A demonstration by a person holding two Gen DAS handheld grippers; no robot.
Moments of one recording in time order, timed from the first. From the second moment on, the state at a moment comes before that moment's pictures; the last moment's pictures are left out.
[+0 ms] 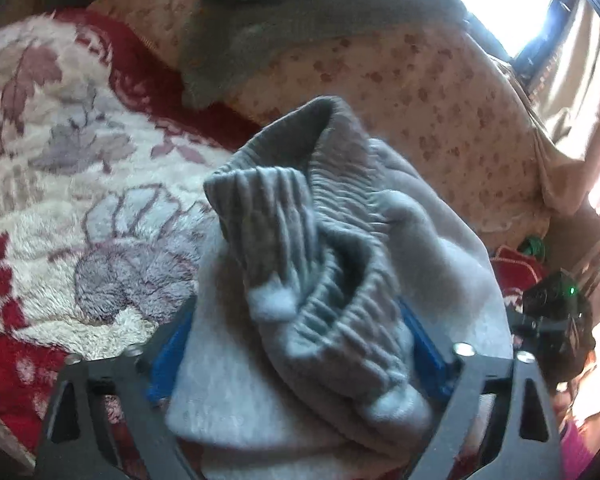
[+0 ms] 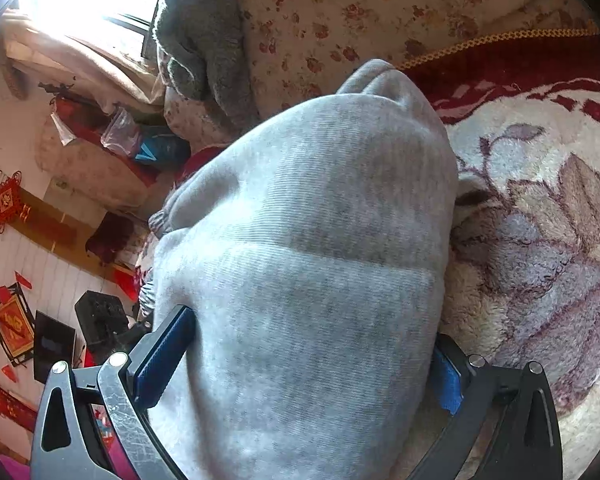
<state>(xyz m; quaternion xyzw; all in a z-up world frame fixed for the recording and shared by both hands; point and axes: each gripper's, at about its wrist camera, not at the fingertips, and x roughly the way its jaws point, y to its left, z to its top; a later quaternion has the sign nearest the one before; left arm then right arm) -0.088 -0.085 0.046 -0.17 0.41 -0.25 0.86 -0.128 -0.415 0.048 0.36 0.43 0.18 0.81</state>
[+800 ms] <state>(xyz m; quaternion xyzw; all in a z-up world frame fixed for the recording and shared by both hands) -0.141 -0.240 0.117 -0.15 0.38 -0.36 0.84 -0.218 -0.522 0.124 0.32 0.40 0.11 0.85</state>
